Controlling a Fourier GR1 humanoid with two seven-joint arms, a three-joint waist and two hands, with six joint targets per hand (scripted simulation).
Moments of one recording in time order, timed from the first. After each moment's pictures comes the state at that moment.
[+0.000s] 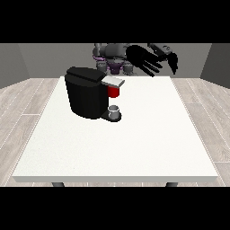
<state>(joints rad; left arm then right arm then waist) -0.49 0.05 0.02 -1.40 -0.12 -0.32 -0.12 -1.07 -0.37 -0.15 -1.15 0.21 -0.03 0.38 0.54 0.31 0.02</state>
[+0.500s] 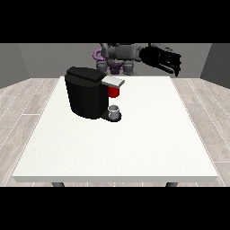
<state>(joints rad) -0.51 0.07 0.05 -1.41 -0.09 -0.33 -0.10 -1.18 -0.28 -0.13 -1.07 0.19 -0.04 0.22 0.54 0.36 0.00</state>
